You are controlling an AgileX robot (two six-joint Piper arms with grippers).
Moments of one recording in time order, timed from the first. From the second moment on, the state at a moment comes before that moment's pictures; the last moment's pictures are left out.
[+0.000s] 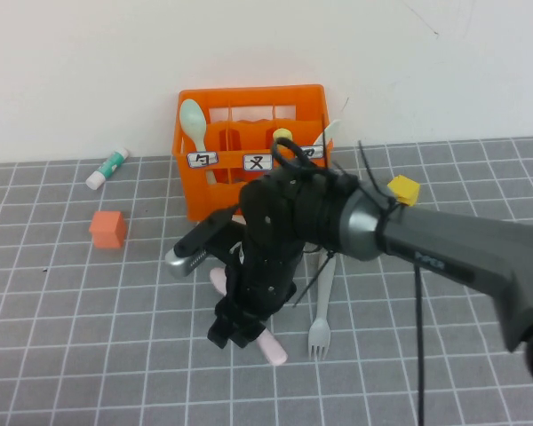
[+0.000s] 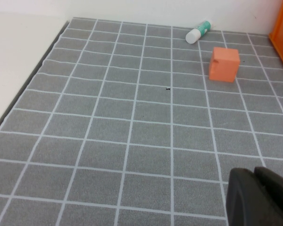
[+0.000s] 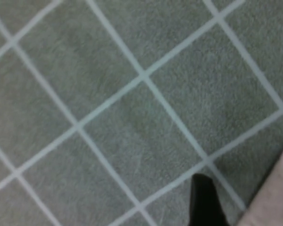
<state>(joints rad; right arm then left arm) 0.79 2.30 -1.86 0.12 1.01 -0.20 0.11 -0.01 0.02 -0.09 0.37 -0.06</state>
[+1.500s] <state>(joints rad) 0.81 2.02 -1.42 0.40 -0.65 -0.36 0.11 -0.01 0.02 -0.09 0.37 -0.06</state>
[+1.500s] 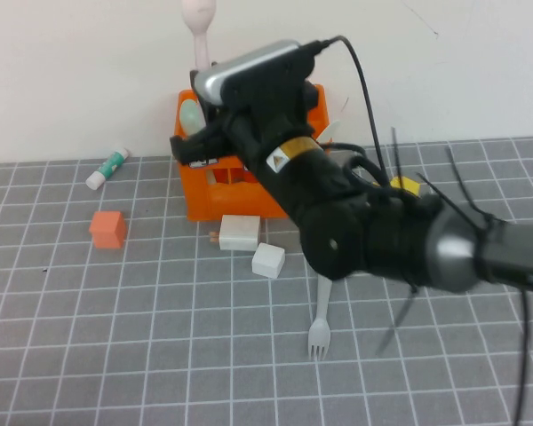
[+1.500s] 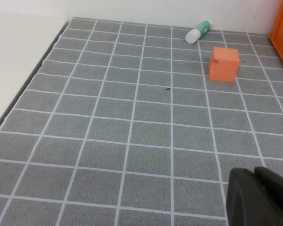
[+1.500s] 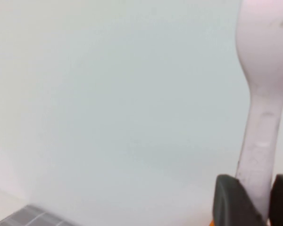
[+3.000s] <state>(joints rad) 0.71 2.03 -1.84 0.11 1.11 -0.42 0.11 -0.01 0.02 -0.09 0.37 -0.06</state>
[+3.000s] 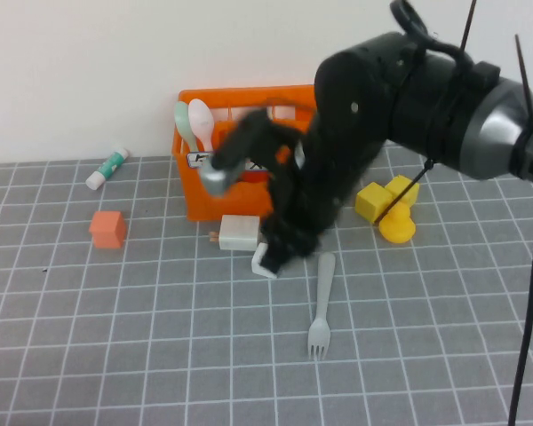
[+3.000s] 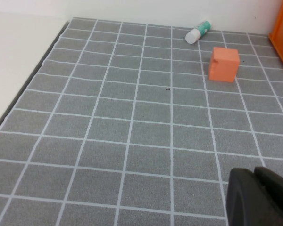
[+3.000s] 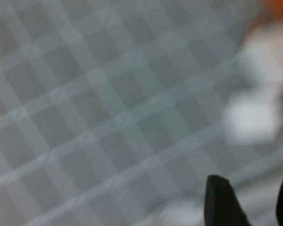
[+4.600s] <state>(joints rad) 0.64 2.10 -1.47 0.06 0.73 0.34 0.11 -0.01 0.02 -0.09 0.37 -0.06</state>
